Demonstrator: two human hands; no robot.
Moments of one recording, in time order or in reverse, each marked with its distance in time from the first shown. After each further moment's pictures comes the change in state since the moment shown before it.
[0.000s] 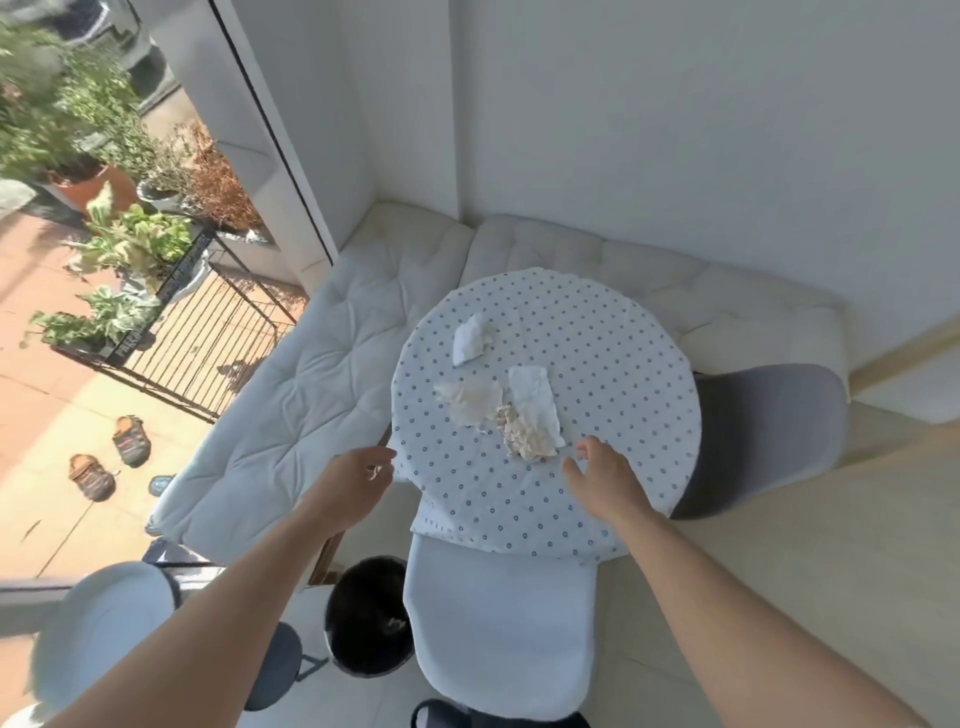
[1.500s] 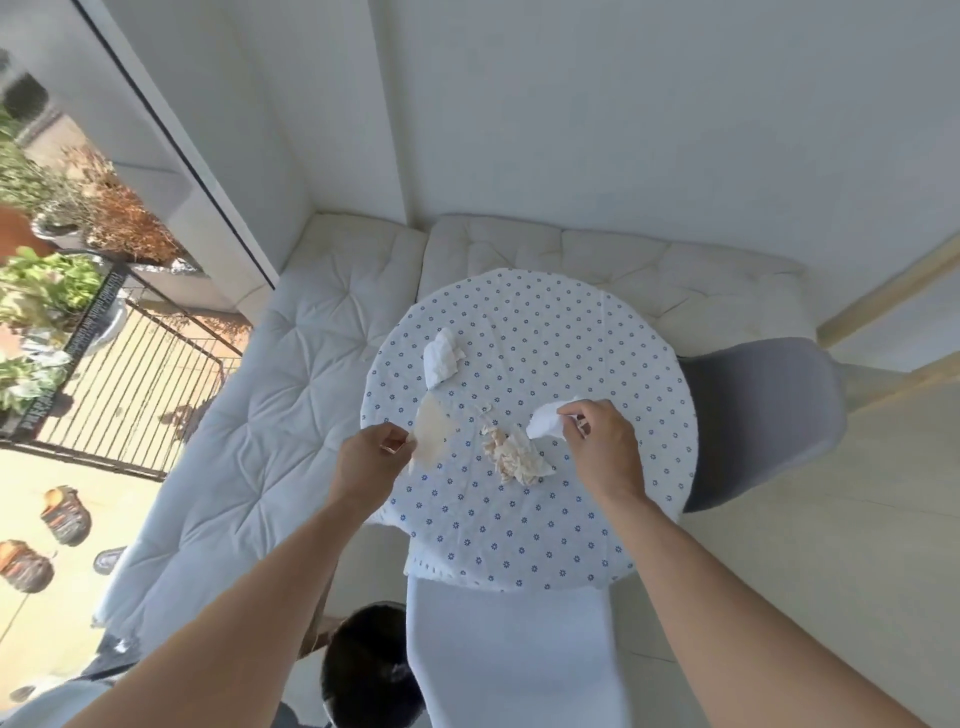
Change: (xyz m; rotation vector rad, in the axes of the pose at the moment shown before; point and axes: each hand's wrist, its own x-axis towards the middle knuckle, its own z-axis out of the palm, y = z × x) left_hand 0.129 0.040 0.019 -0.202 0.147 0.068; right_hand 0.073 -0.027 -0.001 0.169 0.478 -0.105
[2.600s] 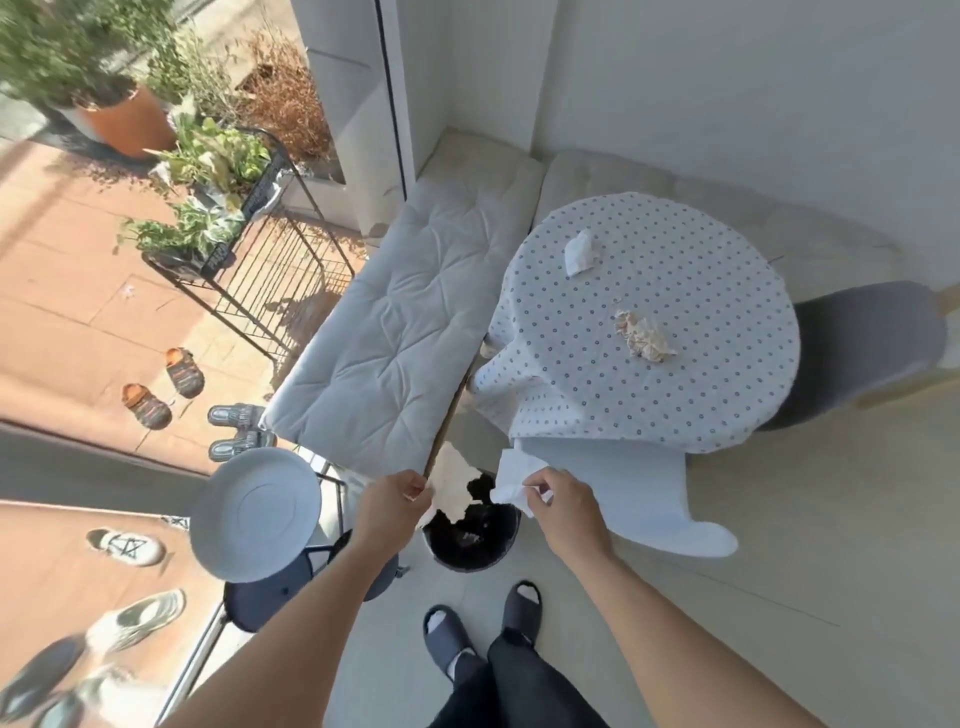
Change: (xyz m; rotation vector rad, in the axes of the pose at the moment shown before) left_hand -0.296 -0.287 -0.117 -0.018 -0.085 -0.199; right_hand -0.385 -0.133 0.167 -0.072 -0.393 0.003
